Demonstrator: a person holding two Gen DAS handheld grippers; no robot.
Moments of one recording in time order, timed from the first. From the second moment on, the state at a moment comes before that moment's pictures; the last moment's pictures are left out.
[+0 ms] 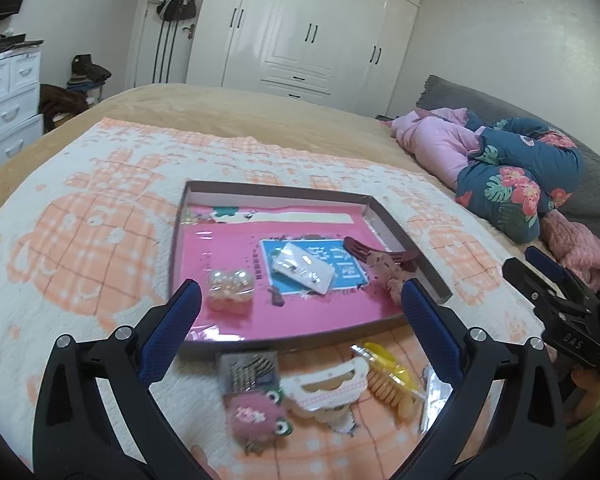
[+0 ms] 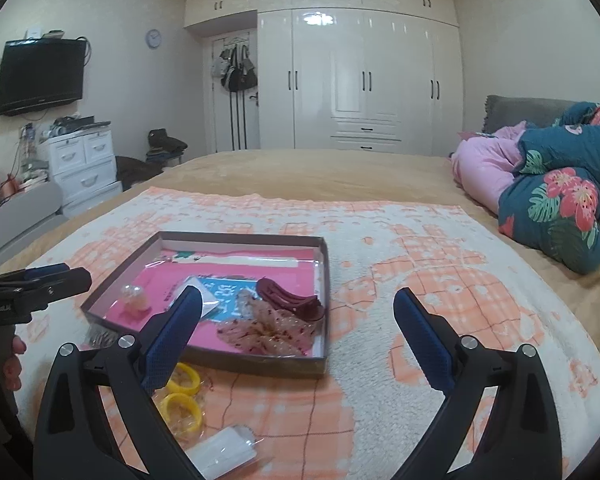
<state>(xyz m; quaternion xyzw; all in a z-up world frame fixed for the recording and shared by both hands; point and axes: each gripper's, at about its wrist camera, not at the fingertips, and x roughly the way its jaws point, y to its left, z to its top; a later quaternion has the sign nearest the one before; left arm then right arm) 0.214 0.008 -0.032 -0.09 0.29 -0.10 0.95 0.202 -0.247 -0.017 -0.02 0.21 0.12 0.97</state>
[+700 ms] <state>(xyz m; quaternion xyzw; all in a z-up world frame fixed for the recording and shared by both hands) 0.181 0.030 -0.038 -0.08 0.29 -0.06 0.95 0.168 -0.208 -0.027 -0.07 0.22 0.19 0.95</state>
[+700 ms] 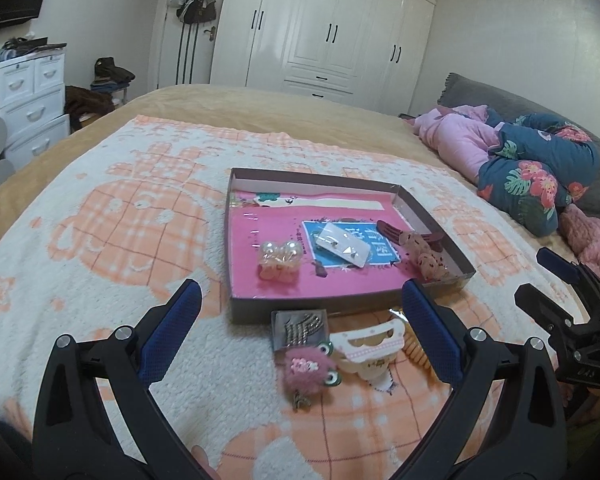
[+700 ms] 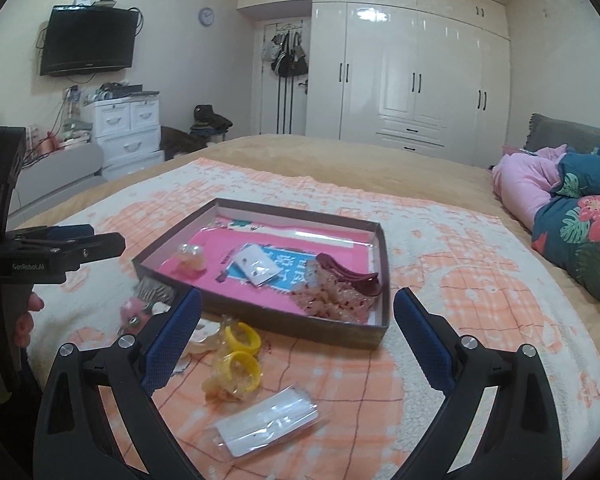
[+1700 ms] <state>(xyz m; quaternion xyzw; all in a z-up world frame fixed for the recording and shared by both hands) 0.178 0.032 -0.089 -0.07 0.38 -0.07 0.92 0.181 -0.183 -0.076 -0.09 0.32 0.24 0.91</state>
